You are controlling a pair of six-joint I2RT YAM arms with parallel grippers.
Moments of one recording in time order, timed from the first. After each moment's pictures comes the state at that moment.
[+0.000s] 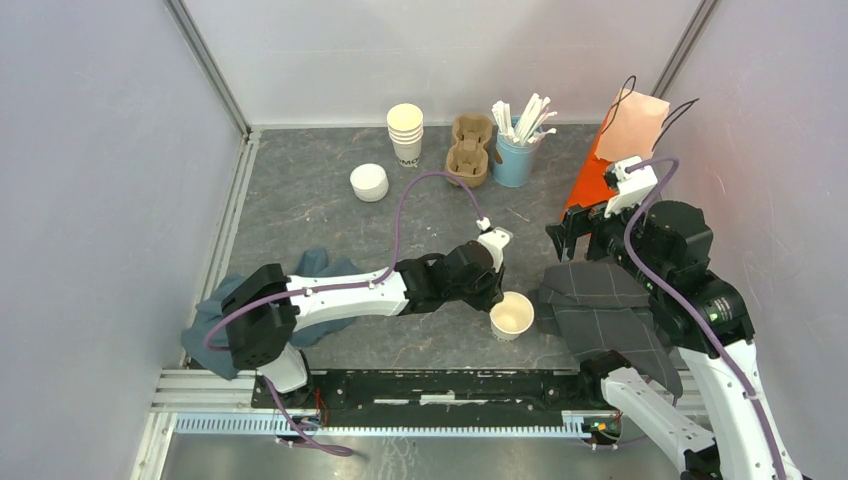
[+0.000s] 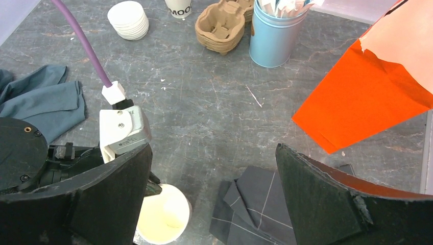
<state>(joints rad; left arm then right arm) -1.17 1.63 1.10 -0.12 -0.08 -0.50 0.35 0.74 1.23 -0.80 -0.05 0.05</state>
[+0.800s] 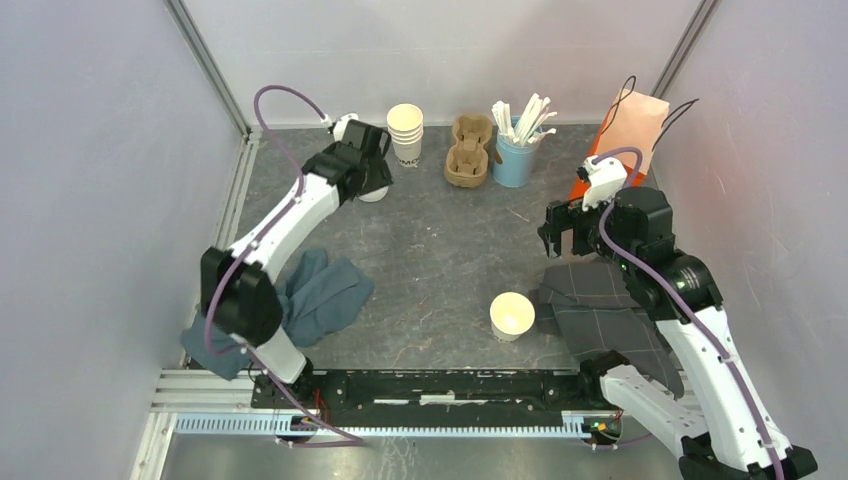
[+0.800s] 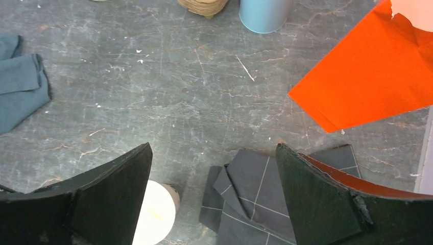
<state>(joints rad) -0.47 1.59 1.43 -0.65 -0.37 -0.64 0.35 0.82 1.16 -0.80 -0.01 0.03</state>
